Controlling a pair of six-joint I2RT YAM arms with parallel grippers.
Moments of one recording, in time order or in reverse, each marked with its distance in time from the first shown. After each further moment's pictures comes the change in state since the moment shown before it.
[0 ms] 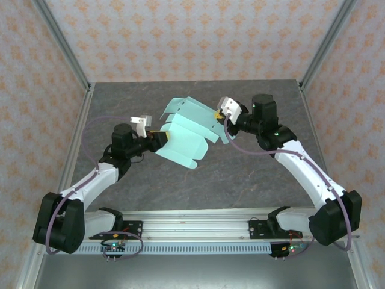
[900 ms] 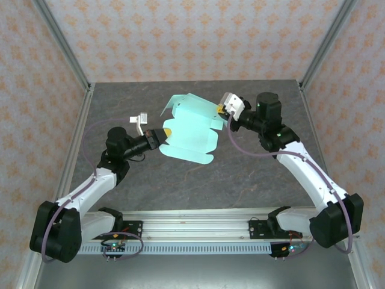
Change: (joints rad) left arm -0.023 -0.079 -0.041 0.239 0.161 -0.464; right arm -0.011 -0.023 -0.001 0.092 0.006 0.000
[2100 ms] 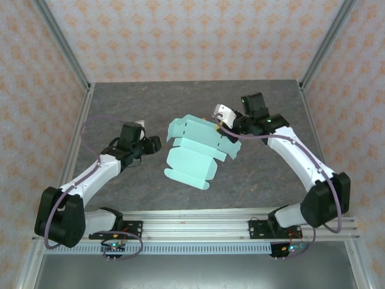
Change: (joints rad) left arm -0.026 0.142 0.189 -0.769 -0.646 0.475; right arm 0.005 0.235 0.155 -0.510 0.012 -0.136
